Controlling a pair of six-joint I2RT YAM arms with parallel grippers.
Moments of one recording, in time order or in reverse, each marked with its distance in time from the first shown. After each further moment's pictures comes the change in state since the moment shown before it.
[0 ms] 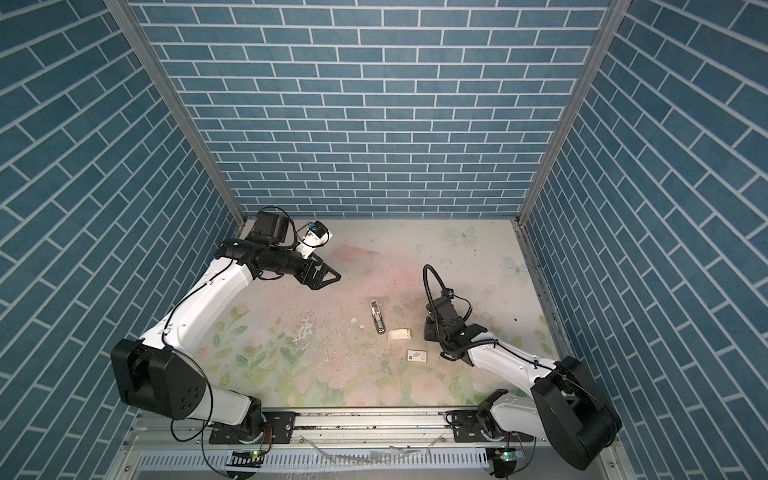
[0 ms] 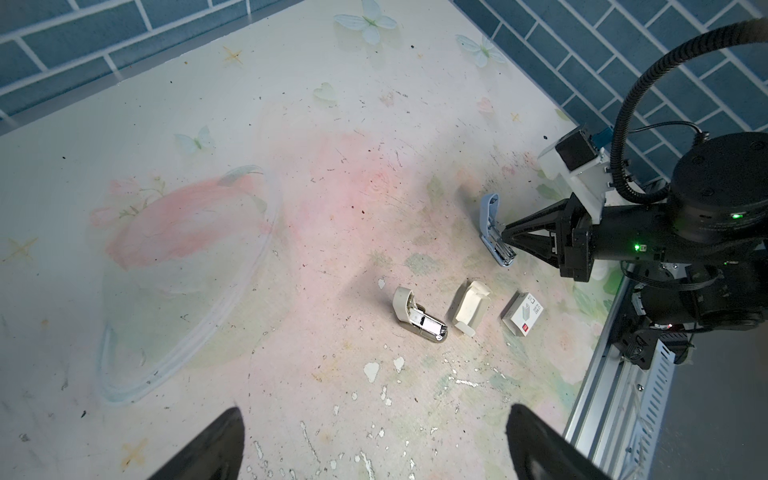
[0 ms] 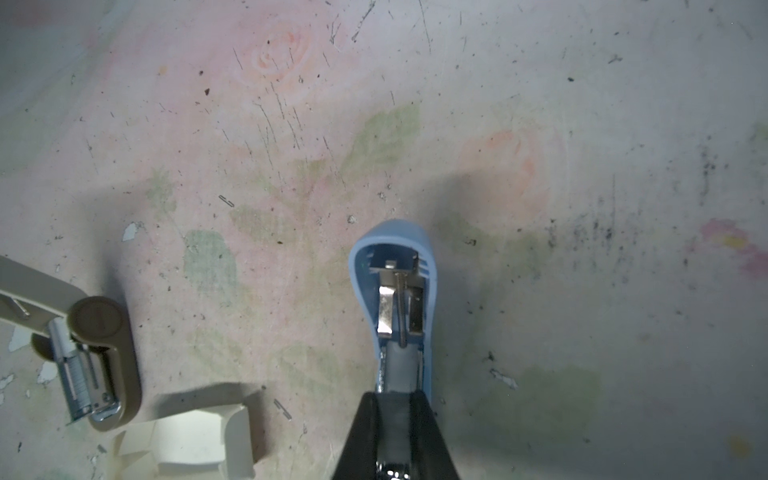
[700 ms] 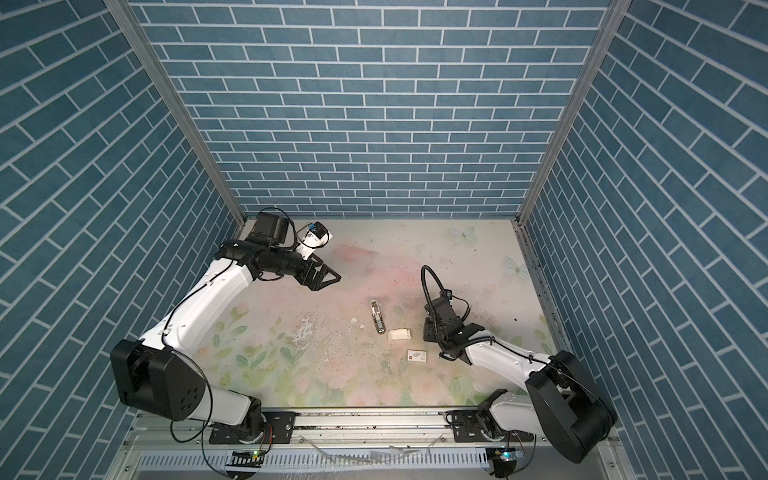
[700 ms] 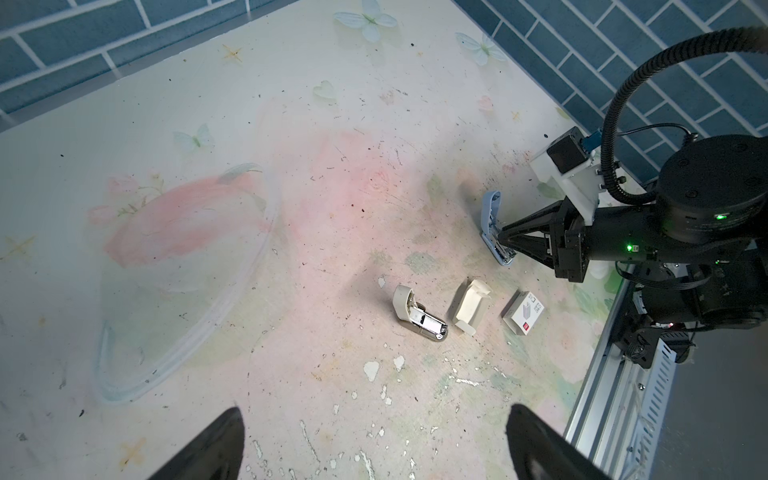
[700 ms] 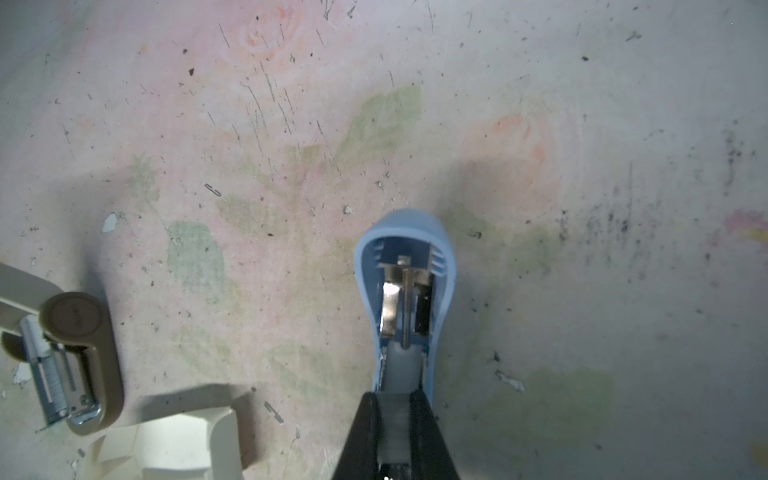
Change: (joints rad) left arm 0.000 -0.003 -0.007 0.006 0.000 0.001; right arm 0.002 0.036 0.000 0.012 -0.005 0.000
